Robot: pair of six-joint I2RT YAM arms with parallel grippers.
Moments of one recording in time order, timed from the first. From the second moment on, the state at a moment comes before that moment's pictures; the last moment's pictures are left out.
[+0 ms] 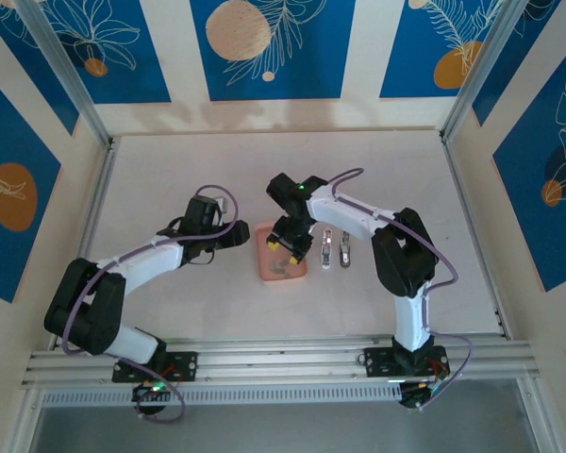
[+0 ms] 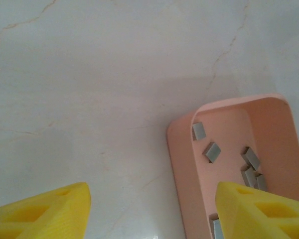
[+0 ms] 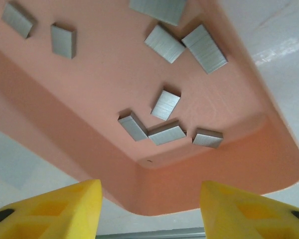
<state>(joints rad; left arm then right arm) -0.42 1.46 0.76 -0.11 0.18 -0.55 0.72 1.96 1.56 -1.07 -0.26 1.33</state>
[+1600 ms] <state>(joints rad) -0.41 1.46 0.64 -0.04 0.13 -0.57 0.76 2.09 1.53 -1.01 -0.15 1.74</state>
